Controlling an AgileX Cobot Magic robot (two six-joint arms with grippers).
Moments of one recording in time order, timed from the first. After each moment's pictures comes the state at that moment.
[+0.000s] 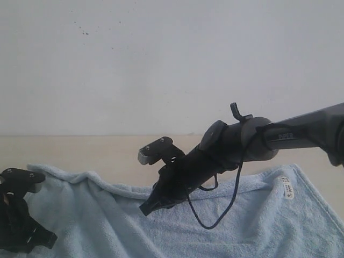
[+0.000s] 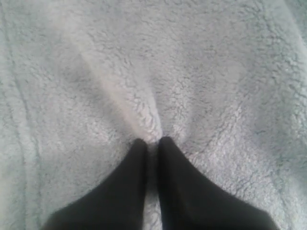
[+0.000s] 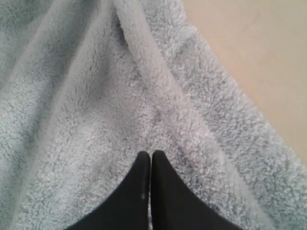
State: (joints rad) left arm -0.13 1.84 -0.80 0.04 0.35 0.08; right arm 0.54 2.25 -1.53 0.85 0.55 -1.07
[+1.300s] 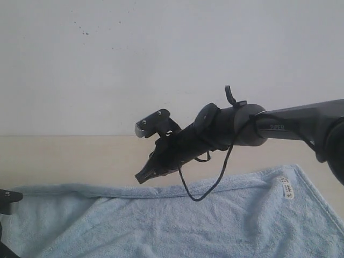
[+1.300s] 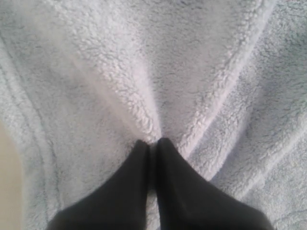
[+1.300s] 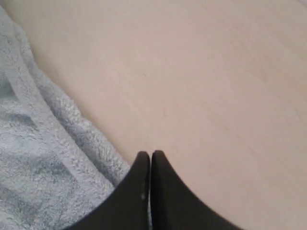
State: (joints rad) left arm -0.13 1.64 -0.69 0.00 0.60 0.09; right arm 0.54 2.29 -1.72 0.76 0.44 -1.00
